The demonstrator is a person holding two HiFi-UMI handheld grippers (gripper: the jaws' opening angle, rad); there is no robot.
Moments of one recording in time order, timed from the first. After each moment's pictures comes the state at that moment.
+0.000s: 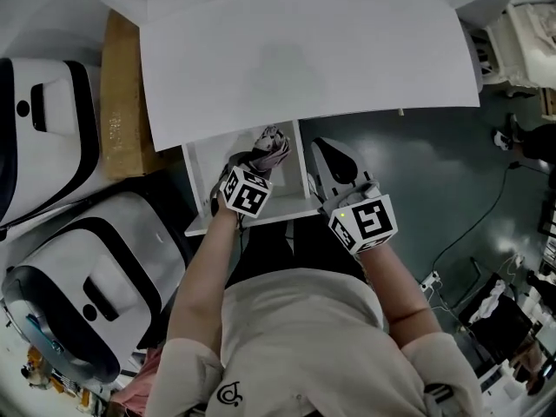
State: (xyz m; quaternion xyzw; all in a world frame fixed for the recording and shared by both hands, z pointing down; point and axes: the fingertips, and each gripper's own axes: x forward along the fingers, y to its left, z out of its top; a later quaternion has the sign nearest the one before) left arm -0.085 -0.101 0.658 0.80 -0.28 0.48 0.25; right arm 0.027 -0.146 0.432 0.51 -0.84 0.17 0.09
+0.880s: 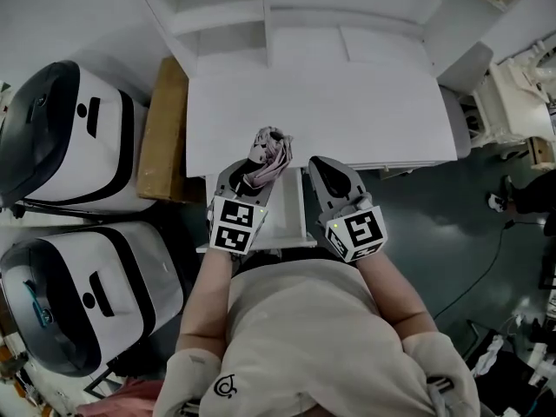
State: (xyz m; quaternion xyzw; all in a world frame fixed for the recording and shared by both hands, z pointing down) left arm -0.083 -0.163 0.386 0.86 -0.43 0.25 0.12; right arm 0.017 -0.156 0.312 0.47 -0.88 0.05 0.04
